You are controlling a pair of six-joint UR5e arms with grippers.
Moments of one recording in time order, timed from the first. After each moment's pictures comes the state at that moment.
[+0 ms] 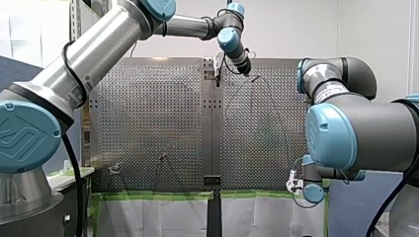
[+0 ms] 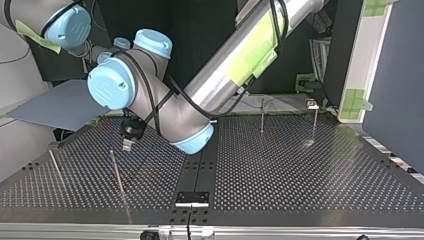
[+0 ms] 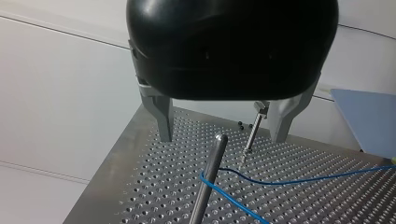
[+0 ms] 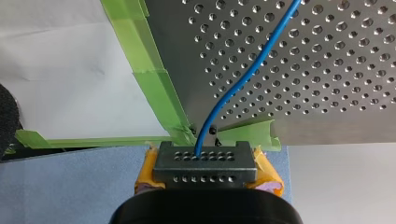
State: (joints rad) left arm -0.79 -2.23 -0.69 -3.57 -1.89 -1.75; right arm 1.65 -0.42 1.60 -0.93 1.64 1.77
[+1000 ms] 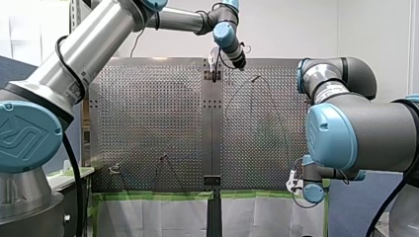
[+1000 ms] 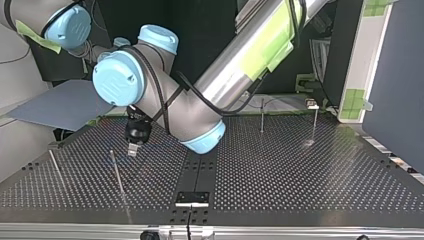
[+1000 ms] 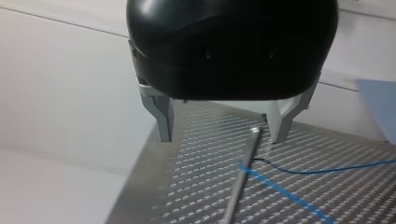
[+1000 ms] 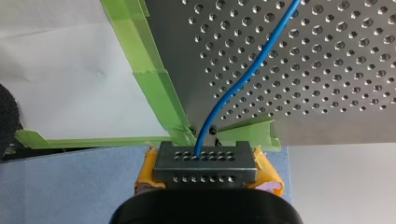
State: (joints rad) left arm -0.77 -2.15 -0.77 -3.51 -1.92 -1.78; right arm 1.65 -0.42 1.60 -0.93 1.64 1.77
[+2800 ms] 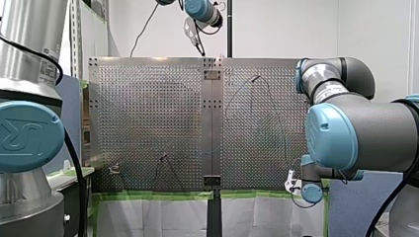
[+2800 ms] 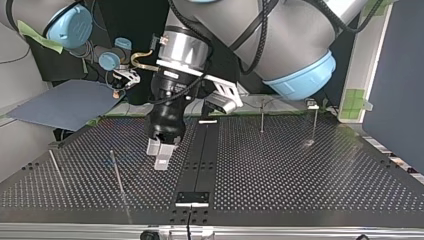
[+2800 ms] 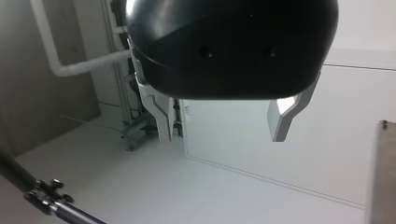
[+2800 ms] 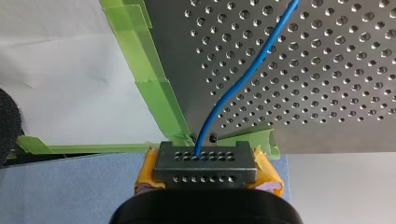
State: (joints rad) left arm -0.75 -1.69 -1.23 -3.05 -1.98 -1.94; right arm 1.66 -0.42 1.60 -0.93 1.64 1.76
